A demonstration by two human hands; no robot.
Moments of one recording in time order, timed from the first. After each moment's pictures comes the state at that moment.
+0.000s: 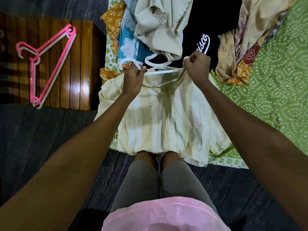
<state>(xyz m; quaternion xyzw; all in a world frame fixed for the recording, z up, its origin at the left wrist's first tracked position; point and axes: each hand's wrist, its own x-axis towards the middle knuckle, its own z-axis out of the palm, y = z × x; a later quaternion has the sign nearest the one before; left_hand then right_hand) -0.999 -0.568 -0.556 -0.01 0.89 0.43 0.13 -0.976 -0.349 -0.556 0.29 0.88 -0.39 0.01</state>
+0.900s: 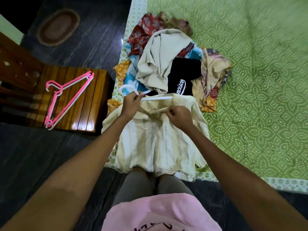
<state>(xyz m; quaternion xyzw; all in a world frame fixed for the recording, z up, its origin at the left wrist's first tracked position) -0.947 -0.576 -0.427 0.02 0.84 0.52 0.14 -0.860 -0.390 -0.434 0.10 0.94 -0.31 0.07</state>
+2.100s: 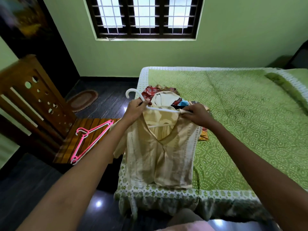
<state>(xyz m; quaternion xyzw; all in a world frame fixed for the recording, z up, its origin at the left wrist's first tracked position) -0.861 -0.661 -0.214 0.19 0.82 0.53 0.04 -0.756 -0.421 -0.214 -0.03 0.96 -0.27 -0.12</state>
